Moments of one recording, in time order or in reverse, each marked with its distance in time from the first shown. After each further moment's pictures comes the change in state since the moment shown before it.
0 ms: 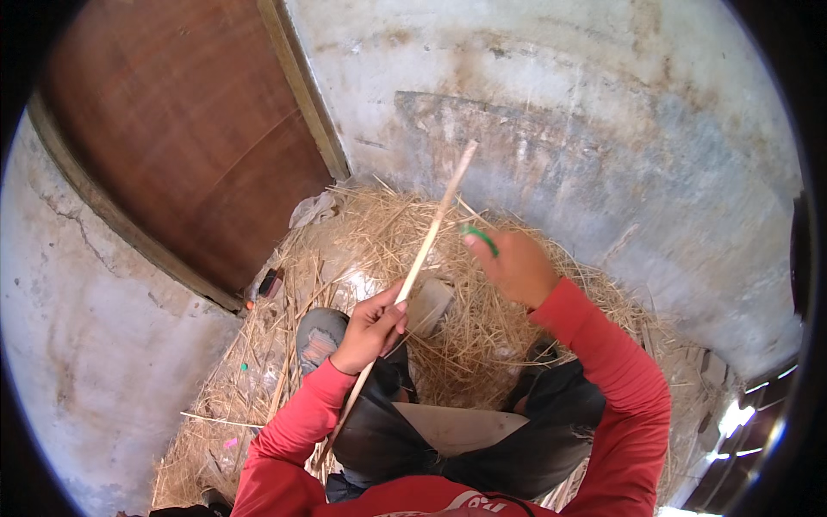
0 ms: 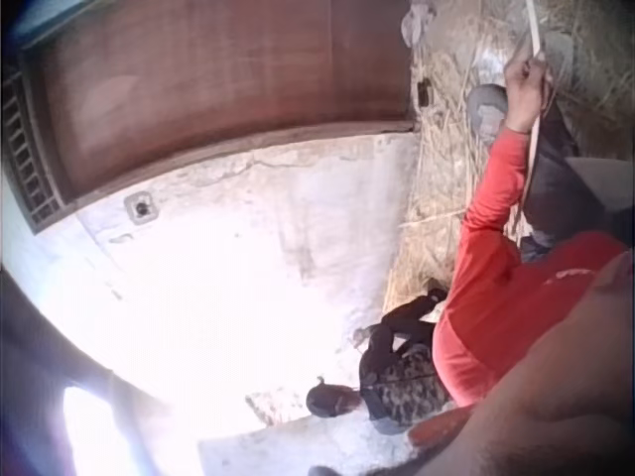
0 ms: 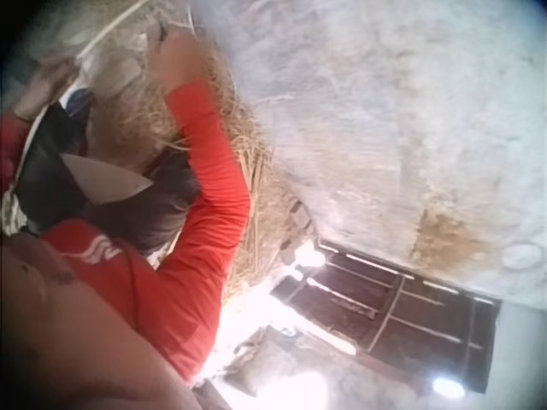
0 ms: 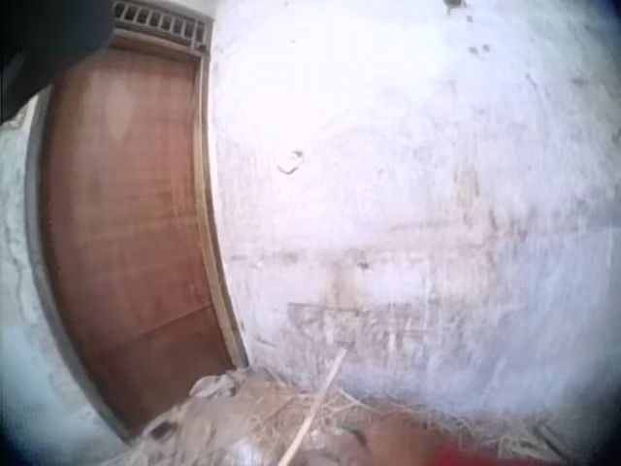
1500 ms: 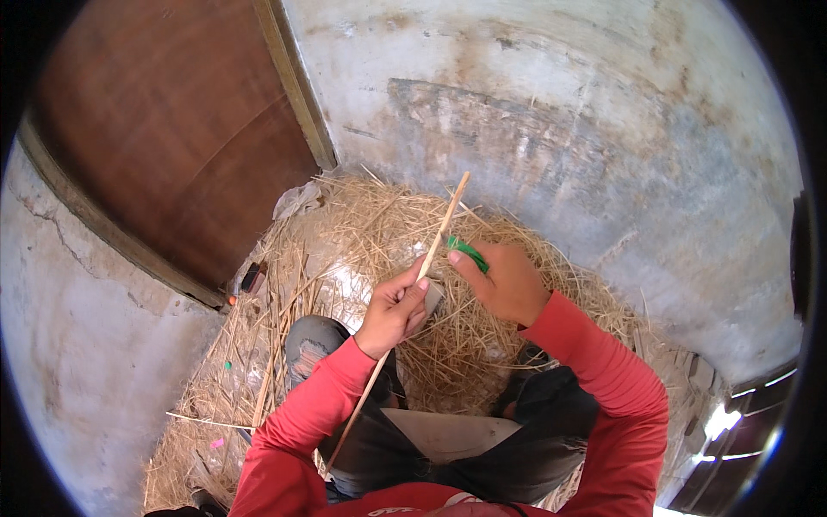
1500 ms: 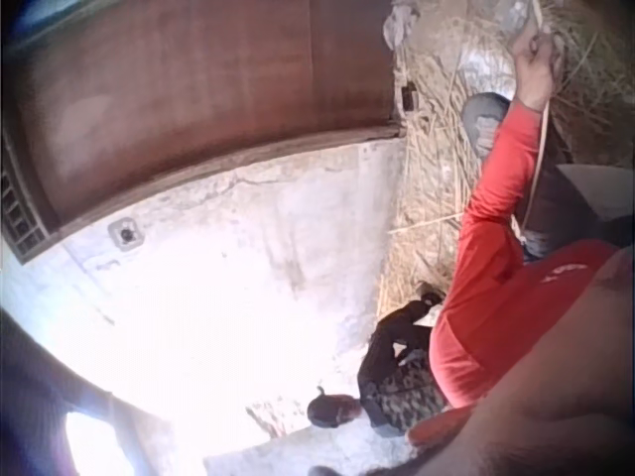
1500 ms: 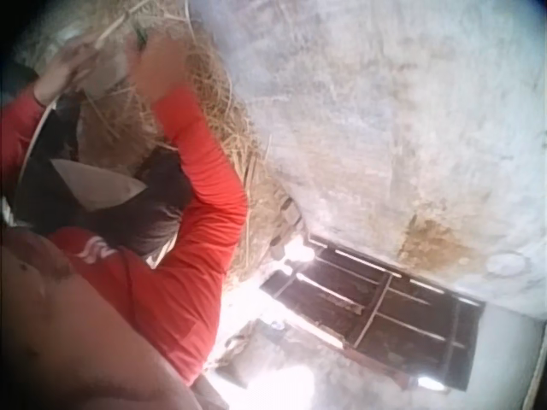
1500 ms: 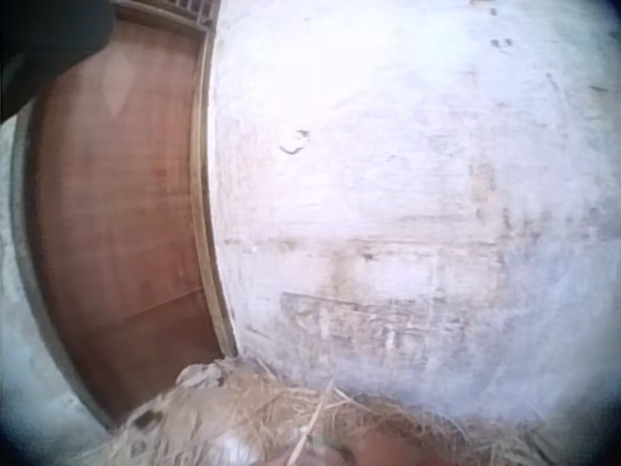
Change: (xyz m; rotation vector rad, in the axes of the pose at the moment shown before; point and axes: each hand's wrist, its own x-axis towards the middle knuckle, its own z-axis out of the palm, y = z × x) left_hand 0.063 -0.002 0.014 -0.234 -0.075 0.031; right_hand 0.018 -0.005 0.024 0.156 0.013 -0.075
